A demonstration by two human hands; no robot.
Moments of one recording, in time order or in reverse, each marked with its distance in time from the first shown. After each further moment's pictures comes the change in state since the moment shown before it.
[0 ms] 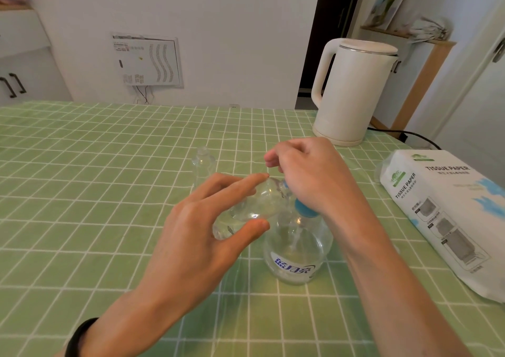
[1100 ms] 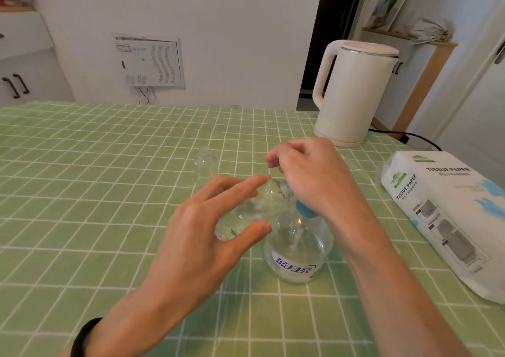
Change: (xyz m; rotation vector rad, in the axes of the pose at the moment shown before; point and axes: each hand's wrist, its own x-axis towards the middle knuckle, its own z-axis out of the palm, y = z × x) left_hand -0.002 0.001 0.000 -0.014 -0.016 0.004; right_hand -0.006 -0.003 -0.001 -0.010 -0.010 -0.005
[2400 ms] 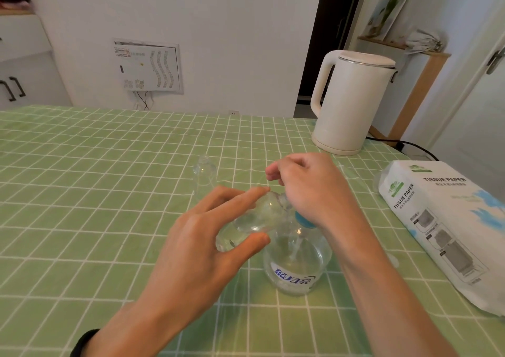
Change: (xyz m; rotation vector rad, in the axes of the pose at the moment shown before) left_hand 0.002 -0.006 0.001 0.022 -0.015 -0.002; right_hand 0.006 0.007 0.003 0.002 -0.022 0.024
